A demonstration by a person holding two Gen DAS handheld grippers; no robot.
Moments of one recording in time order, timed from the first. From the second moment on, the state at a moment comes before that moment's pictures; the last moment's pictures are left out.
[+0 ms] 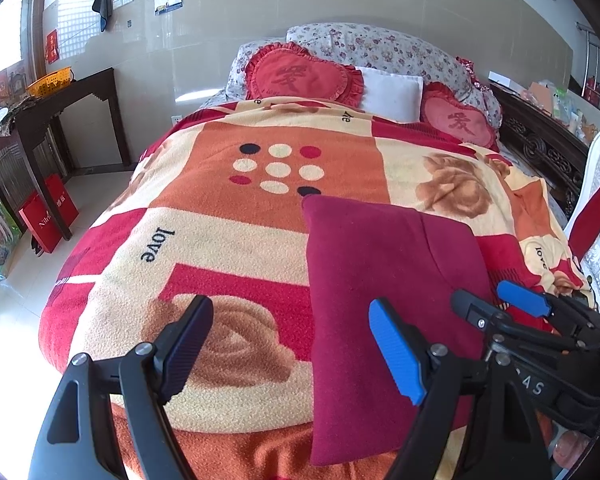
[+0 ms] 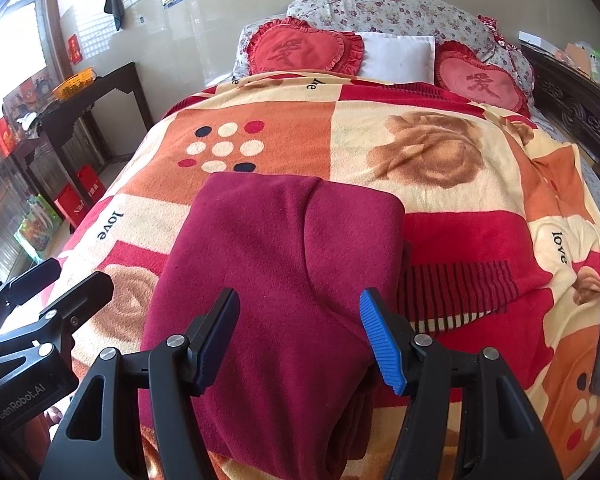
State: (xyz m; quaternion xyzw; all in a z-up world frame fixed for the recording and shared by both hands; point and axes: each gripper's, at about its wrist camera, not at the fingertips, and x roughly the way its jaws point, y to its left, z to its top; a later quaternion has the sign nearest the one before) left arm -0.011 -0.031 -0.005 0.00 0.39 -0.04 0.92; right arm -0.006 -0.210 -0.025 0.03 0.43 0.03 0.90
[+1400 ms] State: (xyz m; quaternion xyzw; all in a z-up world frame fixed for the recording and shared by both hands) left arm 0.000 -0.045 -0.007 -0.01 0.40 -0.04 0.92; right arm -0.005 -0.221 -0.026 0.04 0.44 0.01 0.90
